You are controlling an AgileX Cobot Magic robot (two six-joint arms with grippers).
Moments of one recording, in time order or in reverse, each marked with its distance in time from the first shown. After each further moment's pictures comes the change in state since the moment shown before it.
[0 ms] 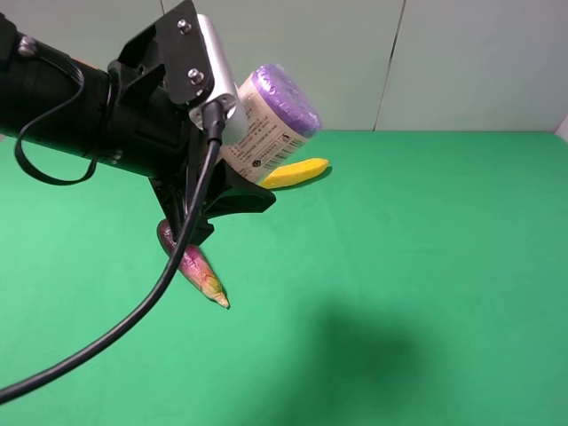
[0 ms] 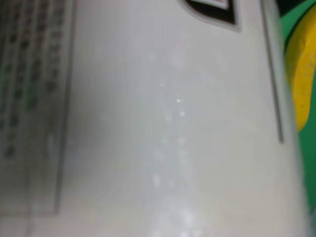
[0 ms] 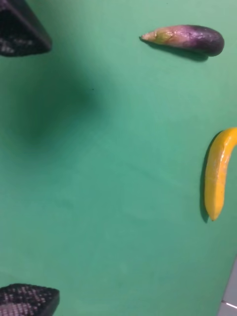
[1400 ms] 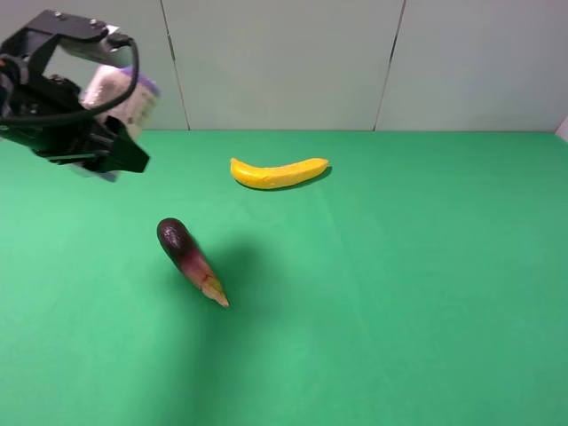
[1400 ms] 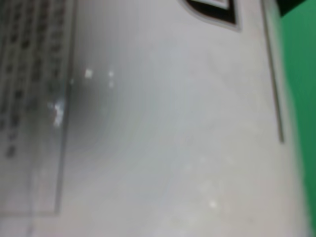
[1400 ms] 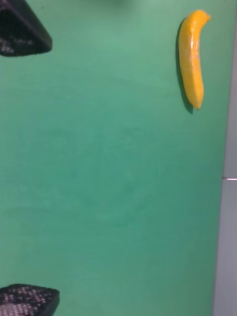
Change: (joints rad) left arm 0.434 0.000 0.000 0.590 0.100 -0.926; right arm -0.394 -0.062 0.000 0.026 0.002 -0.001
